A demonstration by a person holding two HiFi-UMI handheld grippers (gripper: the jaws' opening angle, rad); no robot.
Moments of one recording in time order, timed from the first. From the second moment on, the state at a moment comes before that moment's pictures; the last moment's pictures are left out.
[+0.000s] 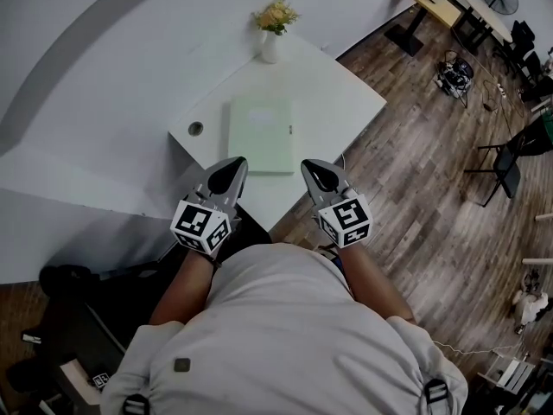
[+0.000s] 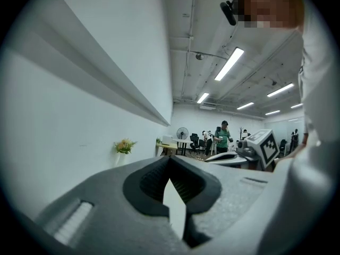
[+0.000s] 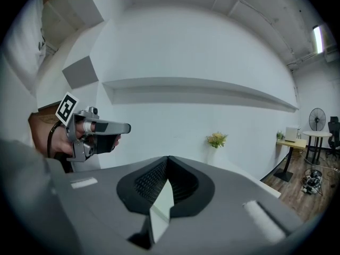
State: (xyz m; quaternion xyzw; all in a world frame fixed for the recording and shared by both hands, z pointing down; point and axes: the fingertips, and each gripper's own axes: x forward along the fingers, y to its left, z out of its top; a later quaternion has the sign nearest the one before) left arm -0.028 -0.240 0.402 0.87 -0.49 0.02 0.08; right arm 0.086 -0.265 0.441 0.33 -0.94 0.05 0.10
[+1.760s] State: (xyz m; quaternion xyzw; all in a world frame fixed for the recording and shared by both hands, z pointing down) left arm -0.132 0.012 0.345 0.86 -0.51 0.01 0.03; right arm 0.023 -0.029 0.386 0.34 -0.94 0.03 0.06
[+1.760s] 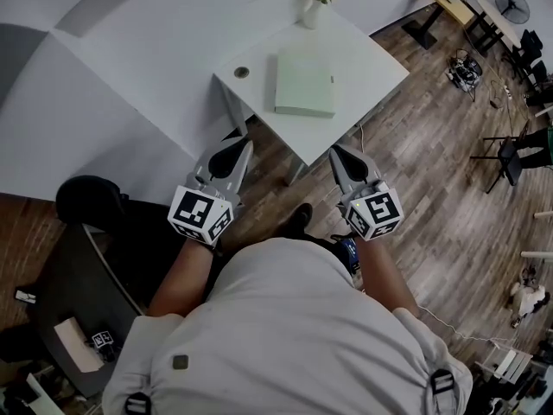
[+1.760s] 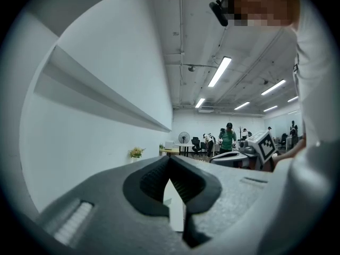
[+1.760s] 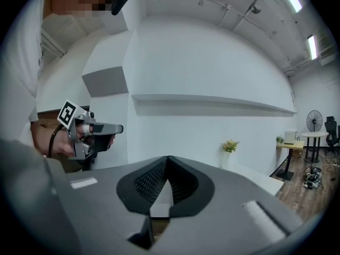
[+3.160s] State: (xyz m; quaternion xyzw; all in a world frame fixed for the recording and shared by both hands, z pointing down) left arm -0.106 0.135 0.361 0.88 -0.47 0.01 0.04; right arm 0.043 0.116 0.366 0.35 -0.93 -0.01 0.05
